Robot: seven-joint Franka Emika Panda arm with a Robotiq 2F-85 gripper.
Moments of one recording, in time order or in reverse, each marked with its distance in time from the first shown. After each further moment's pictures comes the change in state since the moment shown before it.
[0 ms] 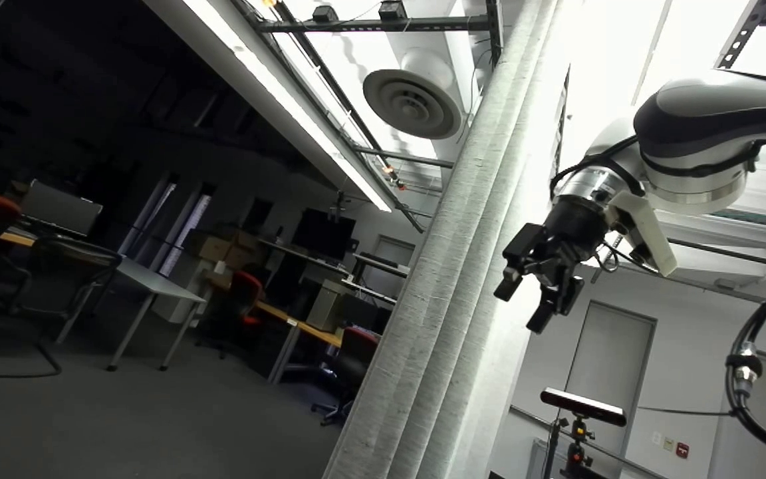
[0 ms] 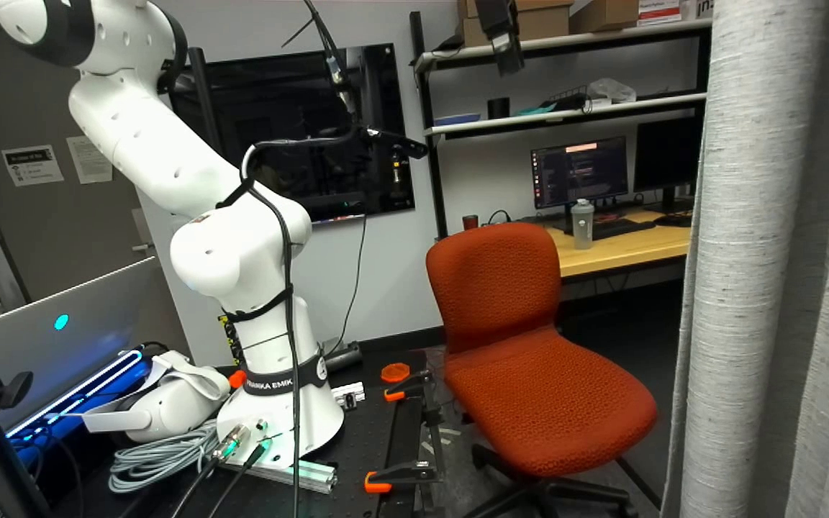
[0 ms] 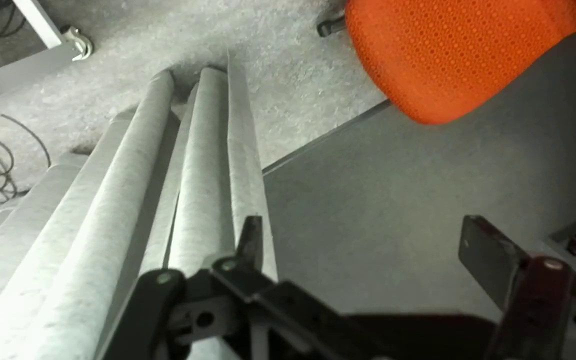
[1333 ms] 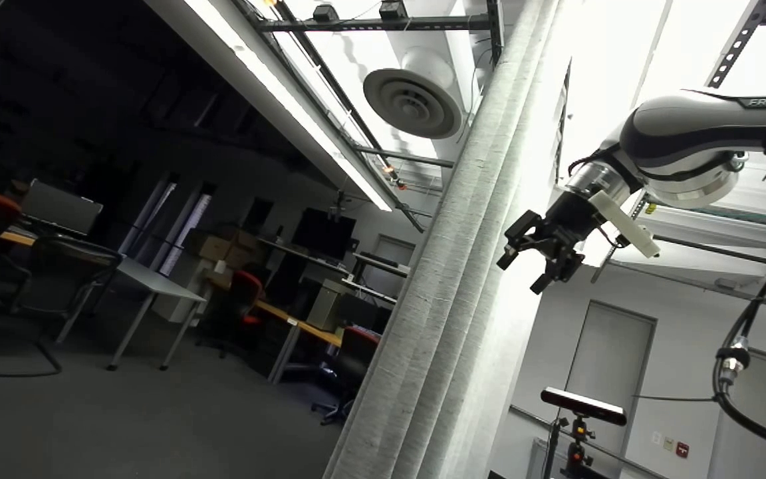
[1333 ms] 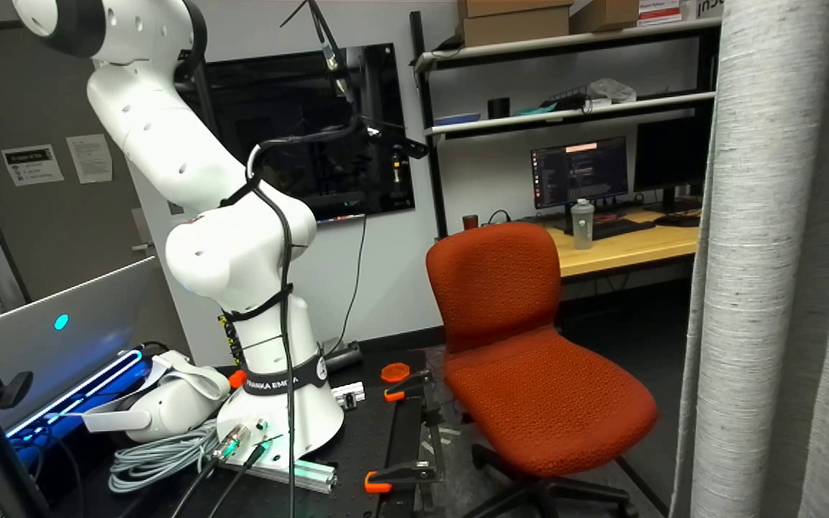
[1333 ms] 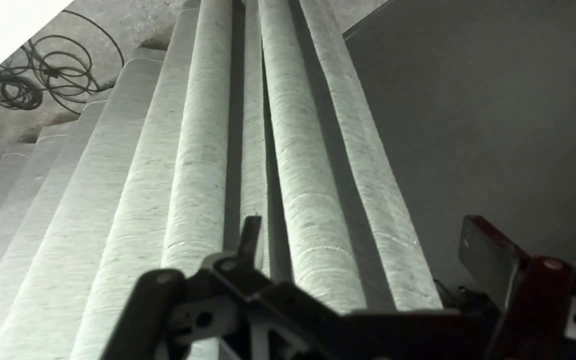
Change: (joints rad) arm -0.102 0.089 -0.044 0.149 -0.147 0.187 0.011
